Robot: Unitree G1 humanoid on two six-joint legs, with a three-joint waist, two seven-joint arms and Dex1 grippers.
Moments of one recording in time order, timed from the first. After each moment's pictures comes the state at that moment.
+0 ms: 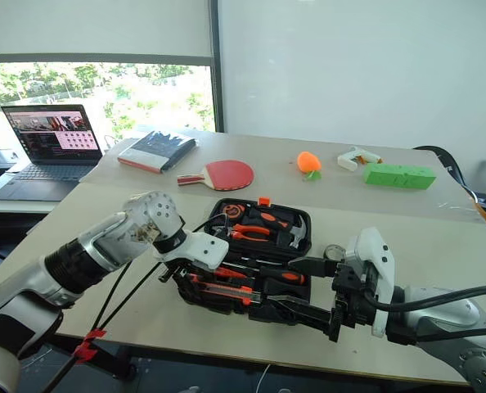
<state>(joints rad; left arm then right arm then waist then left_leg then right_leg) -1.05 0.71 -0.78 0.01 0.07 0.52 -1.61 0.01 -0.92 -0.36 -0.80 1.20 0.83 0.58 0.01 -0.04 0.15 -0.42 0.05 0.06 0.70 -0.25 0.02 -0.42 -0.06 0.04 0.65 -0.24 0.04</state>
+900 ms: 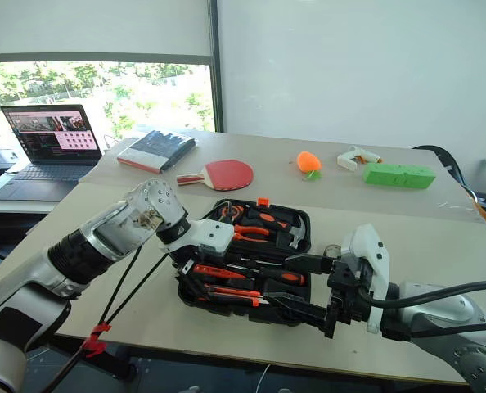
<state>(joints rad) -1.10 0.70 -0.73 0.01 -0.06 0.62 -1.61 -0.03 -0.92 -0.32 -0.79 1.20 0.83 0.57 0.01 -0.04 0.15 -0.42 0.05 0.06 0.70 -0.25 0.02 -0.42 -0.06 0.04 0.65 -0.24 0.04</state>
